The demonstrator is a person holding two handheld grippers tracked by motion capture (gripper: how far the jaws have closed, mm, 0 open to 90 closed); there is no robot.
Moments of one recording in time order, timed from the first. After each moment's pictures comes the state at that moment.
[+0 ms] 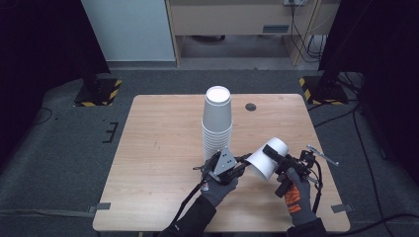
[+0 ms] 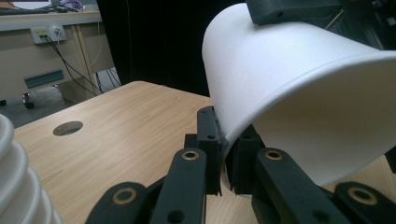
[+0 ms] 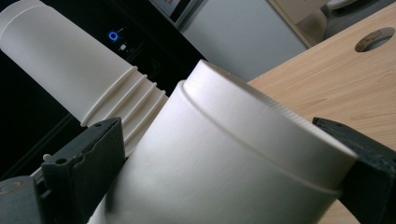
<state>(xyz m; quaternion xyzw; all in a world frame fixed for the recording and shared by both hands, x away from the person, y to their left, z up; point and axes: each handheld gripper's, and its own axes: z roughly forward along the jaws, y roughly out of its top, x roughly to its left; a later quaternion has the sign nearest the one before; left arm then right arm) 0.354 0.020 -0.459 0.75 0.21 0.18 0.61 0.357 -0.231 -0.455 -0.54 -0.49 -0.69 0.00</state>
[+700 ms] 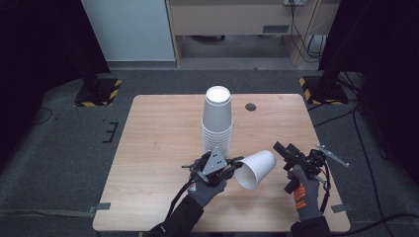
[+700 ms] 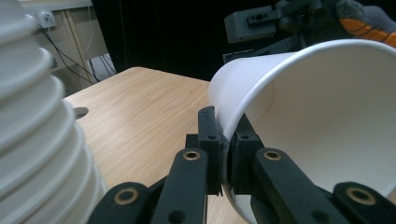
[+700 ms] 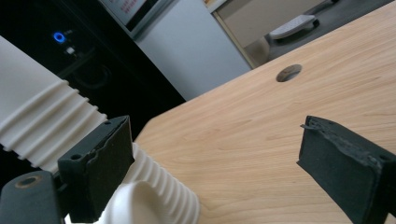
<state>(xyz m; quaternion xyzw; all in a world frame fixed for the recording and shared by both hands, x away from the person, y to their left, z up) 0.345 0.053 -0.442 0.77 0.20 0.17 0.58 0.365 -0.259 -0.463 -0.57 -0.50 -0.64 -0.10</state>
